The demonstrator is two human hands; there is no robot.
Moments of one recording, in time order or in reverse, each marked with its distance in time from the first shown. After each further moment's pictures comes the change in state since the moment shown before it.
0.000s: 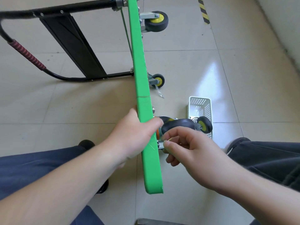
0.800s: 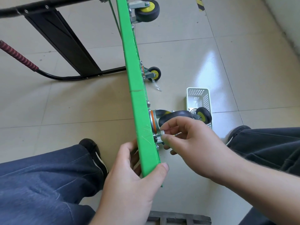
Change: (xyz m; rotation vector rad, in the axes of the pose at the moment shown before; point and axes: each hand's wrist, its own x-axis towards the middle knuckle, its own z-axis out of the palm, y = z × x) left_hand -0.077 -0.059 0.030 -0.235 0.050 -0.007; right_hand 0.009 0.013 0.002 0.004 0.099 -0.013
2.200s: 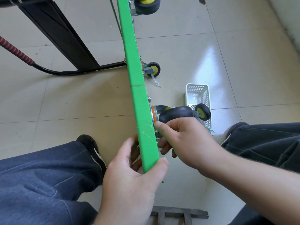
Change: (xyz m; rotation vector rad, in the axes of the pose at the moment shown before) left_hand -0.002 -0.002 0.005 -0.044 0.027 0.168; right_hand 0.006 -0.012 0.013 -0.053 -0.021 0.139
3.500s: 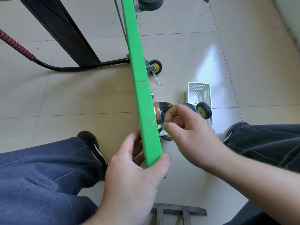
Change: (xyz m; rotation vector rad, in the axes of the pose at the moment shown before) left_hand 0.001 0.000 0.000 0.025 -0.005 -0.018; right_hand -0.001 0.007 -0.004 -0.003 0.090 -0.221
